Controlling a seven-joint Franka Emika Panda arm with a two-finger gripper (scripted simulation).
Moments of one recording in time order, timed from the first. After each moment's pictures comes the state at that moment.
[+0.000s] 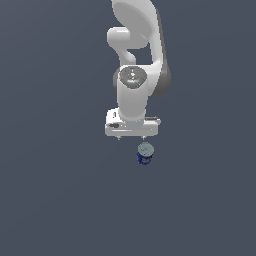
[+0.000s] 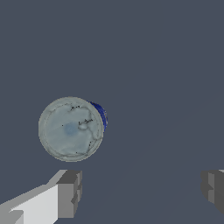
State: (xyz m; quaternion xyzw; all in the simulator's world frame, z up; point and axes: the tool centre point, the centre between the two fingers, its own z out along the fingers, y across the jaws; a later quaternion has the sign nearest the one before) arm -0.007 0.014 0.152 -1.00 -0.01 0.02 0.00
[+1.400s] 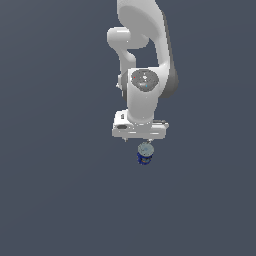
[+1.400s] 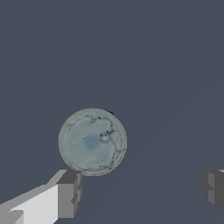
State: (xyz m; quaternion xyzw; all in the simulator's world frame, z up) arm 0.002 0.040 0.147 -1.00 0.03 0.01 0.00
